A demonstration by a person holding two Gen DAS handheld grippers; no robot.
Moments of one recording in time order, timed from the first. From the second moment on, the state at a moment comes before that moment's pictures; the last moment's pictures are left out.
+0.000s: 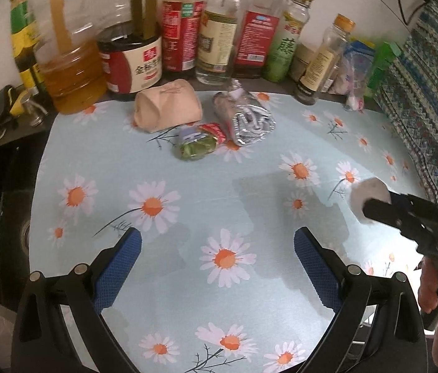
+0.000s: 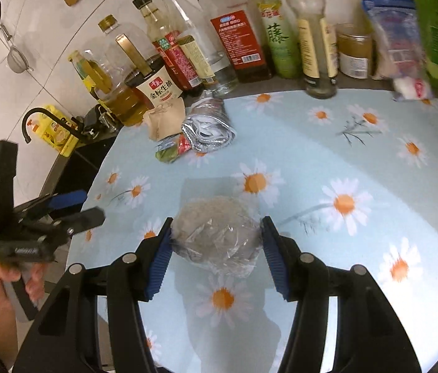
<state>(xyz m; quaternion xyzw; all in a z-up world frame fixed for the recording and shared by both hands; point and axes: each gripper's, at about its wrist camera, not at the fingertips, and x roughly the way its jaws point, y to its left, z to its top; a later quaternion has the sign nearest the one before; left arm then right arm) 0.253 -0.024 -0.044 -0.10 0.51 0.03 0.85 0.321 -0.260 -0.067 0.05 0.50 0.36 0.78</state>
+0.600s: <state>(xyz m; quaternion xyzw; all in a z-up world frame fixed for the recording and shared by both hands) 0.255 -0.039 -0.040 -0.07 0.50 -0.01 0.86 0.279 -0.292 -0.054 0.07 0.49 0.33 0.80</state>
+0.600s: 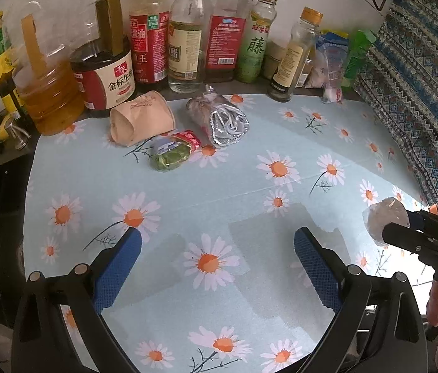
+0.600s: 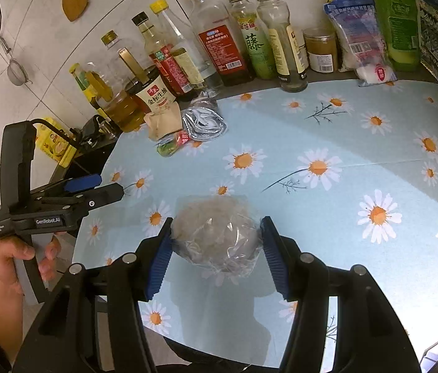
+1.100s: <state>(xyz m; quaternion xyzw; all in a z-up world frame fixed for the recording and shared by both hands) 0.272 -0.034 -0.042 -0.05 0.50 -0.02 0.86 0.283 -0.299 -0.058 0.08 0.49 0.33 0.80</state>
